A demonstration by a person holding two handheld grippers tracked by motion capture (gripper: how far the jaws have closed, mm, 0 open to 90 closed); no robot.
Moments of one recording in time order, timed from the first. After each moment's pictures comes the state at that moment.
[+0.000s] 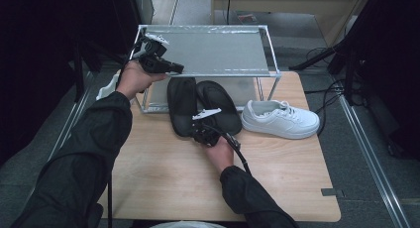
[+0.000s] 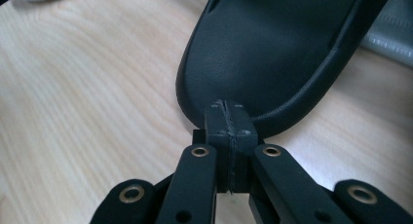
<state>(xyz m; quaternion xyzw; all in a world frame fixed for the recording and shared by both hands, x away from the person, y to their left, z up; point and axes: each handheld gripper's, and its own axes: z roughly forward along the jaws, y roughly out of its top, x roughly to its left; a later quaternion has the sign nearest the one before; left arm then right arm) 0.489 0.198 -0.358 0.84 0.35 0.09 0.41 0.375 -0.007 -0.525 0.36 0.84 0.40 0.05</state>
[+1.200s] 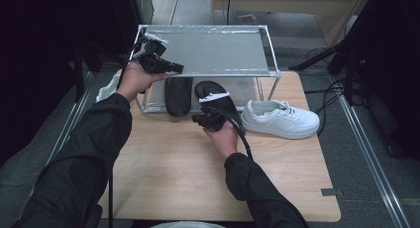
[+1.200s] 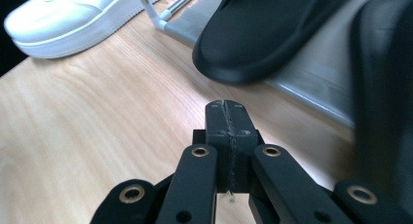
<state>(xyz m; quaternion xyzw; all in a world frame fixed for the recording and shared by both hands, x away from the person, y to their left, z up) 0.490 0.198 -0.358 0.83 0.37 0.08 0.41 0.403 -0.027 -0.488 0.38 0.82 0.43 0.04</state>
